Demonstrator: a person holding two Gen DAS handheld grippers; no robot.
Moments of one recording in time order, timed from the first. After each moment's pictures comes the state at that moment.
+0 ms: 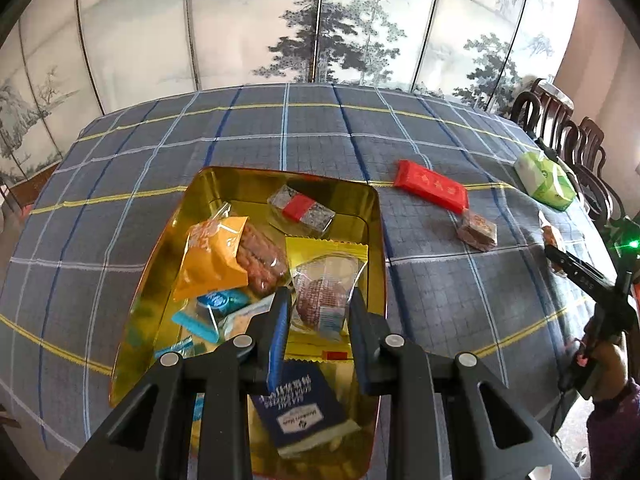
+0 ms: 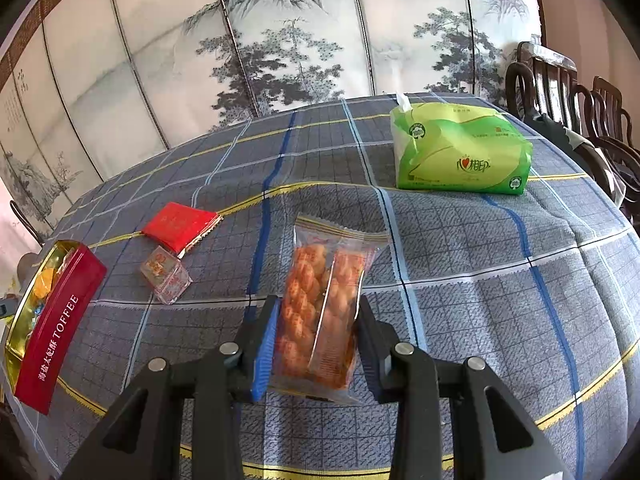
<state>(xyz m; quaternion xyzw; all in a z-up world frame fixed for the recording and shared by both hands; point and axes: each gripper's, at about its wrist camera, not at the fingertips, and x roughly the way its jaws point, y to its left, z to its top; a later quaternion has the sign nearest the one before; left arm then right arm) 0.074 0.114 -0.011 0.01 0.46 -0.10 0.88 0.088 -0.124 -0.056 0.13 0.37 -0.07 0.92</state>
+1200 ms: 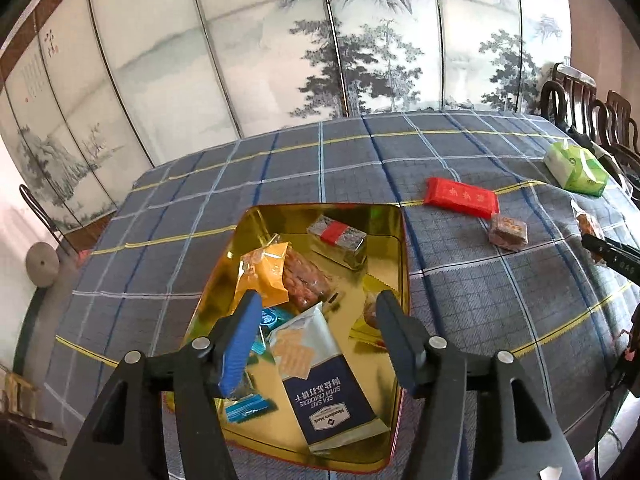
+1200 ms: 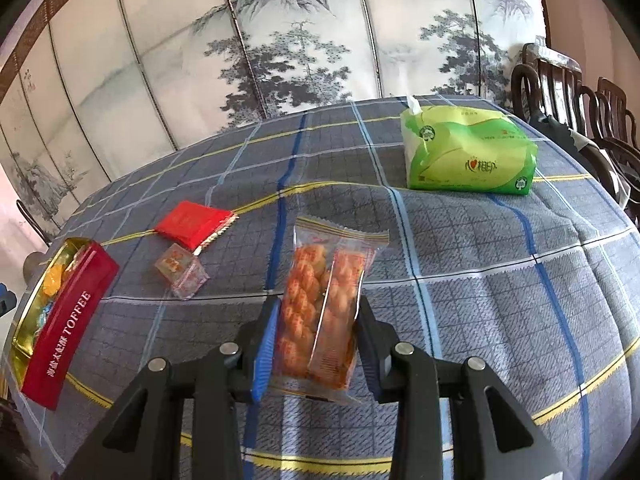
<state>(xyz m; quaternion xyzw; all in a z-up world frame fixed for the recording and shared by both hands) 0.040 0.097 0.006 0.10 0.38 -0.02 0.92 0.081 -0.113 -0.051 0.13 0.36 -0.06 0.92</state>
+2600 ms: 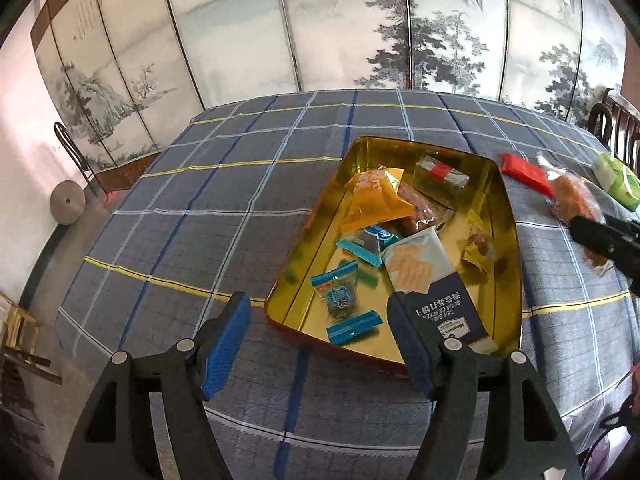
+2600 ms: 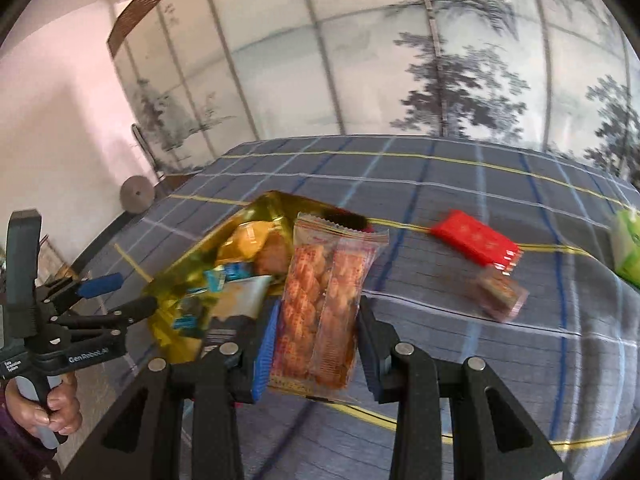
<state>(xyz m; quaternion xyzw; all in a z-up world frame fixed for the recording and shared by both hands) -0.003 0.191 -0.016 0.04 0.42 0.07 0.90 0.091 0.116 0.014 0.05 0.35 0.18 0.92</state>
